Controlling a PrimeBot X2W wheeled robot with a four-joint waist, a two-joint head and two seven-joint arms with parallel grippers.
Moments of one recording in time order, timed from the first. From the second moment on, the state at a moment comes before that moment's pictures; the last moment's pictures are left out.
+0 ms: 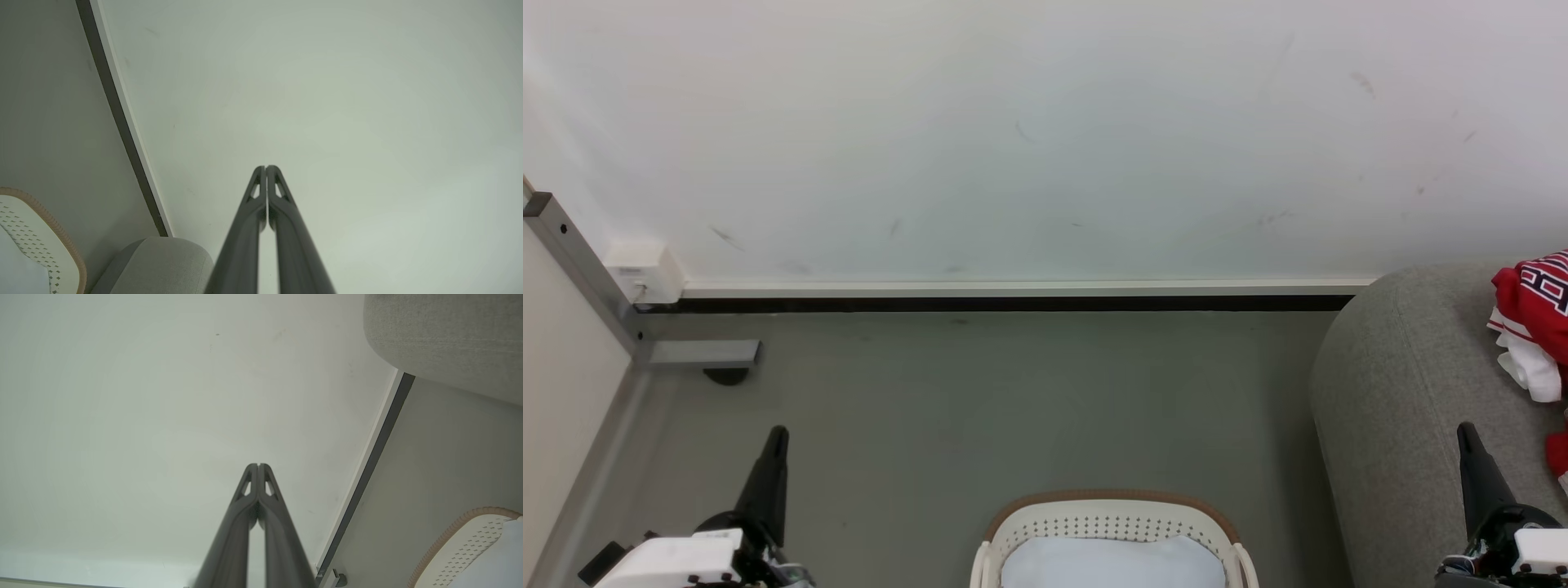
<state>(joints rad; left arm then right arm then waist) -0.10 0.05 0.11 0.18 -1.61 -0.07 0.11 -0.12 -0.25 0.15 0.22 1.85 0.13 -0.10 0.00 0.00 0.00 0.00</state>
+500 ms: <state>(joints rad) -0.10 0.05 0.11 0.18 -1.61 -0.07 0.11 -0.12 -0.26 0.16 0.21 1.86 0.13 -0.11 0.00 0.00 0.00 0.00</state>
